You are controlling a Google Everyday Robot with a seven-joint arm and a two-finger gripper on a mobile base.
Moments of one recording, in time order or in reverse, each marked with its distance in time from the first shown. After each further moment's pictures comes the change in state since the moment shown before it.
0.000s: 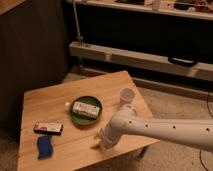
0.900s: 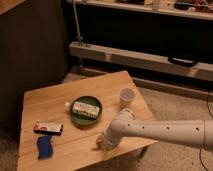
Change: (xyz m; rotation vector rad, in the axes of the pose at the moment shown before) arm -0.027 0.004 0.036 0.022 -0.001 0.068
